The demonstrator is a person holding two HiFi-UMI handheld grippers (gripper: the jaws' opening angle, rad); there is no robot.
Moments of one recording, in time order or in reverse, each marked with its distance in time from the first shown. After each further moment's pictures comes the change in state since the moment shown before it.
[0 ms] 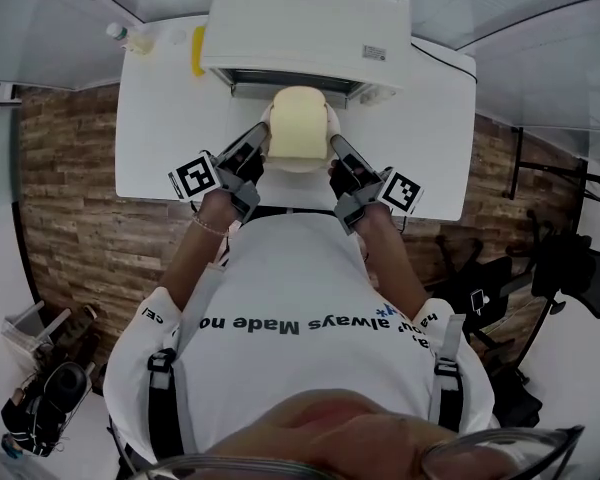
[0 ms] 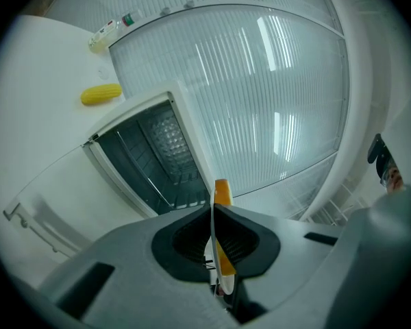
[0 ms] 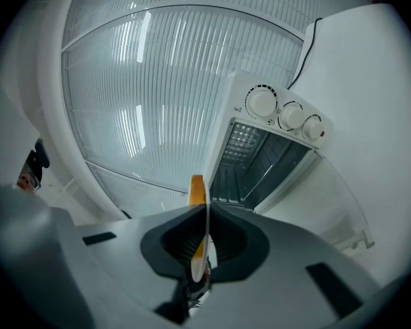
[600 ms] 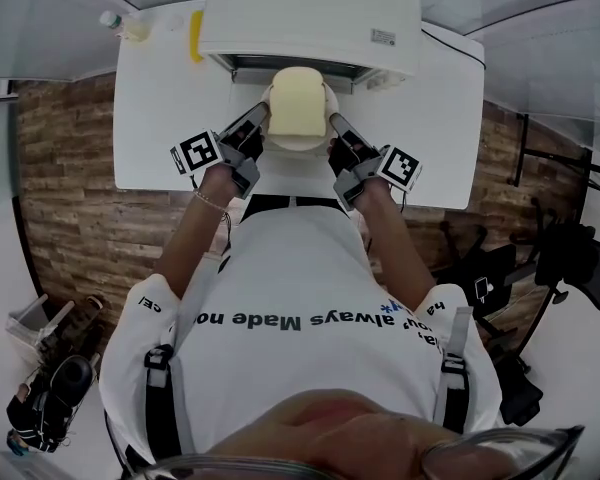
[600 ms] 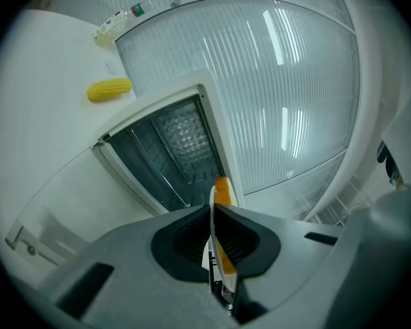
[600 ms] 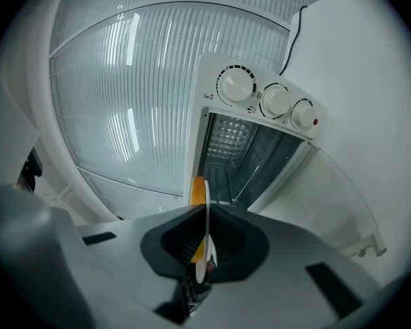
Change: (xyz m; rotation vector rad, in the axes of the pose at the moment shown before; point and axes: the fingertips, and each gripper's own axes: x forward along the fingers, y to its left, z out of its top) left arm 0.011 0.050 0.009 0.008 0.041 0.049; right arm 0.026 -0.039 -0.003 0.065 -0.003 -0.035
